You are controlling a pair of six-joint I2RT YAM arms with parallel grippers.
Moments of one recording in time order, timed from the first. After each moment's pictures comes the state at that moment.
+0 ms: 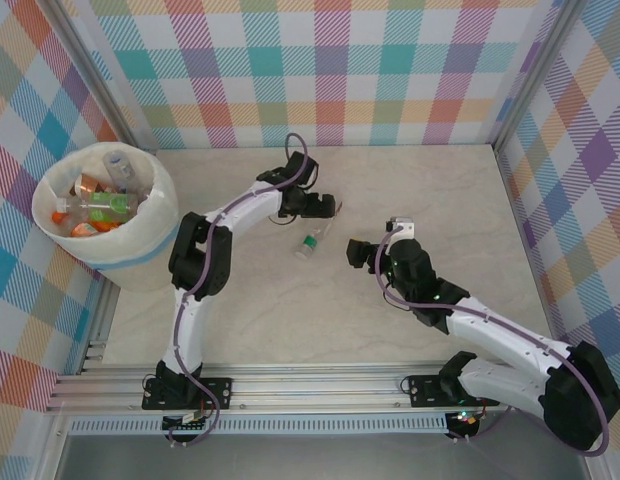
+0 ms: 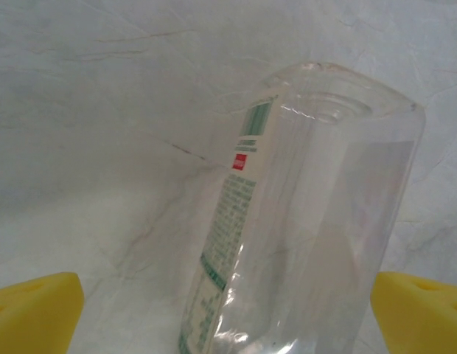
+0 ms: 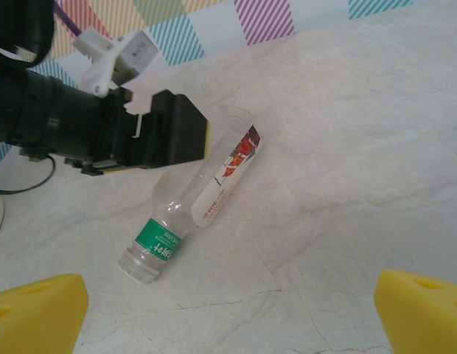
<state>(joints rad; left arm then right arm) -0.53 2.22 1.85 -0.67 0.07 -0.40 0.71 1.01 0.55 0.05 0.30 0.52</state>
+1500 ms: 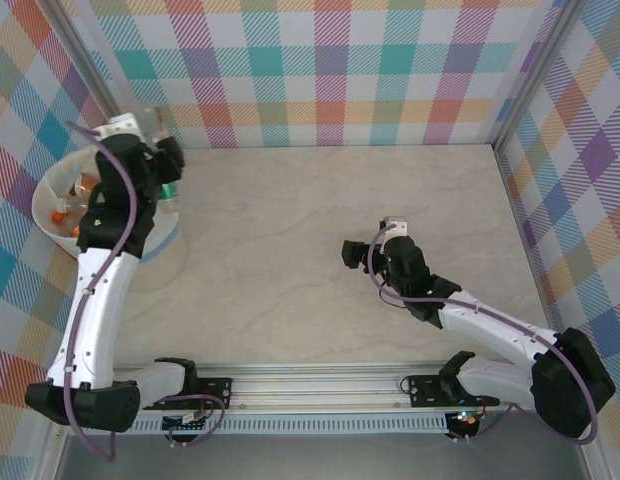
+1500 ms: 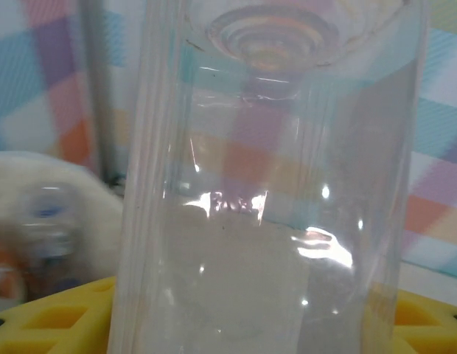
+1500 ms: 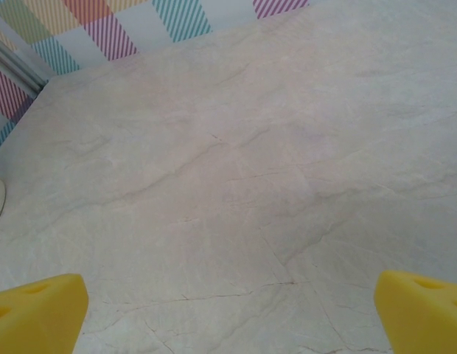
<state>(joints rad) -0.06 1.16 1.47 -0.59 -0.31 -0.28 0.69 1.10 0.56 0.10 0.24 0.52</state>
